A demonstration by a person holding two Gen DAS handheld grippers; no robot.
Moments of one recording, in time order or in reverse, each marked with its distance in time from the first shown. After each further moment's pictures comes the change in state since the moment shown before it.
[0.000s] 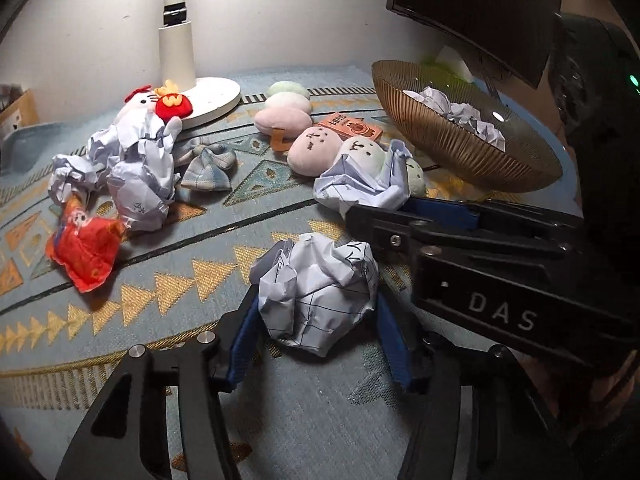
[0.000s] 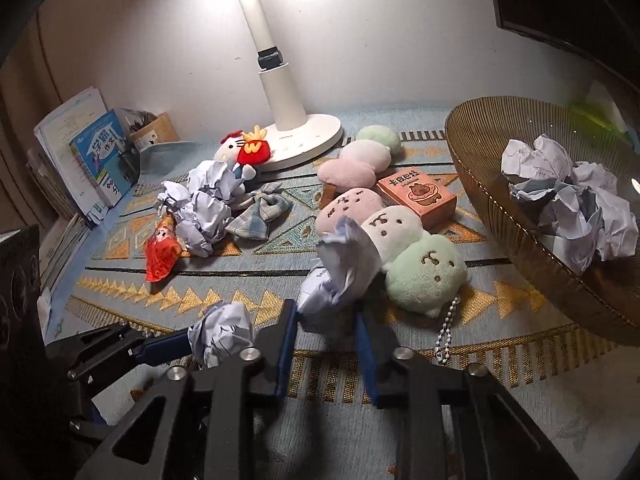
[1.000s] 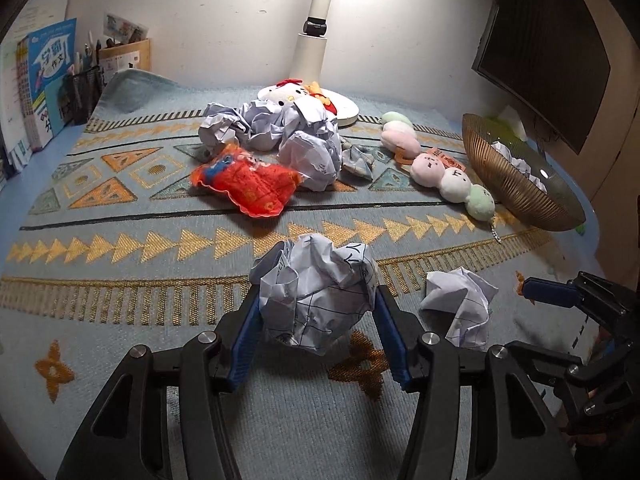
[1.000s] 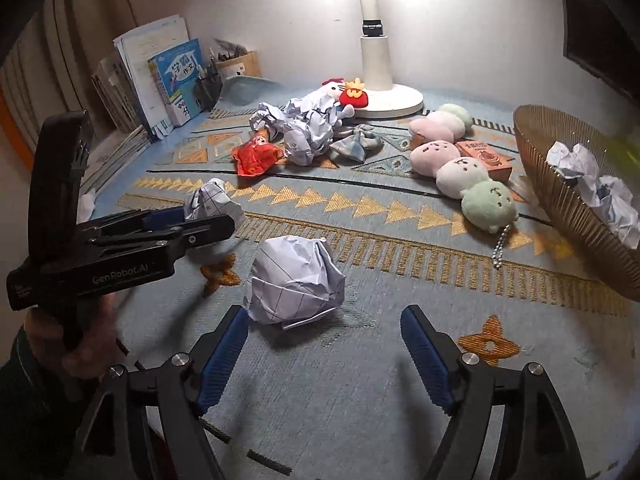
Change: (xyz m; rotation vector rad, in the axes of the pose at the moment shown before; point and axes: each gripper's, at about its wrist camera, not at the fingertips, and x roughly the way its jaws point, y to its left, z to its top) left arm -0.059 0.071 -0.050 -0.200 -0.107 0.126; right arm -0.041 0.049 -0.058 -0.206 0.111 0.121
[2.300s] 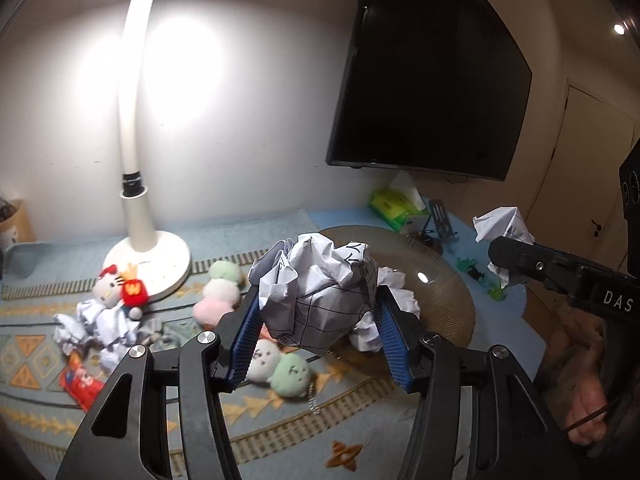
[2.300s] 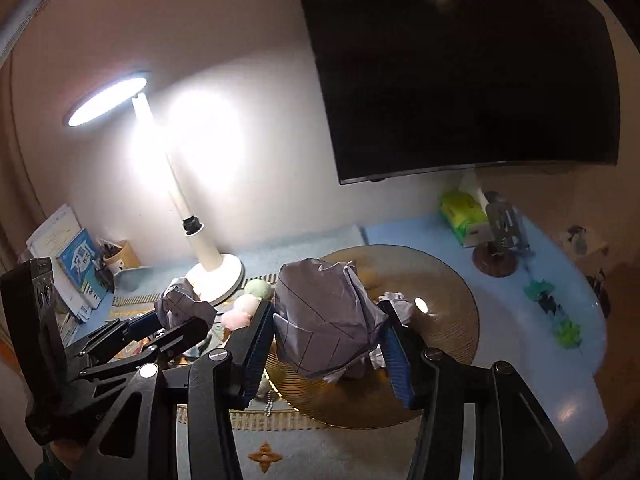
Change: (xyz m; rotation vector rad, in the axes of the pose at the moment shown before) left arm -0.014 -0.190 0.140 0.177 -0.187 -0.226; right arm -0.186 -0.167 0.092 0.321 -0.331 -0.322
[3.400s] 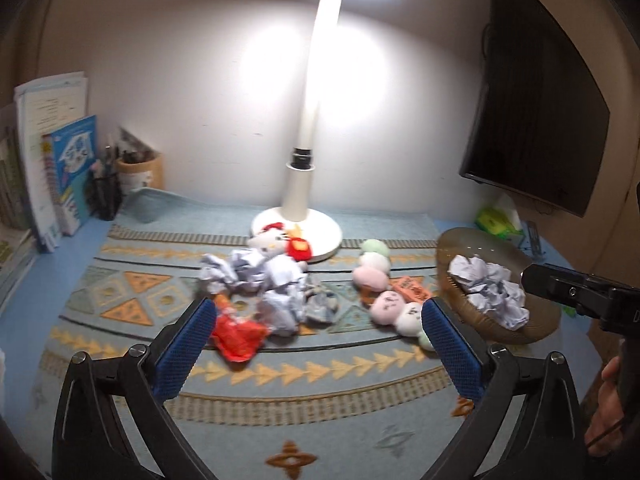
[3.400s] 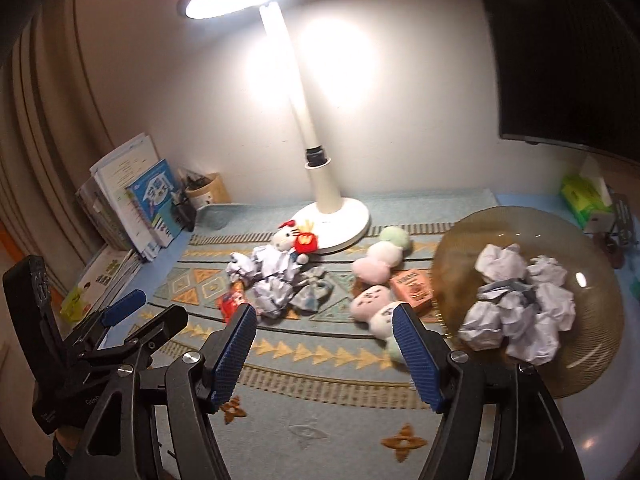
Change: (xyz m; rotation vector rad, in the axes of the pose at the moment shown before) left arm -0.099 0.116 -0.076 -0.165 -0.092 0.345; right arm 0.045 0.146 -0.061 -0.151 0.116 0.286
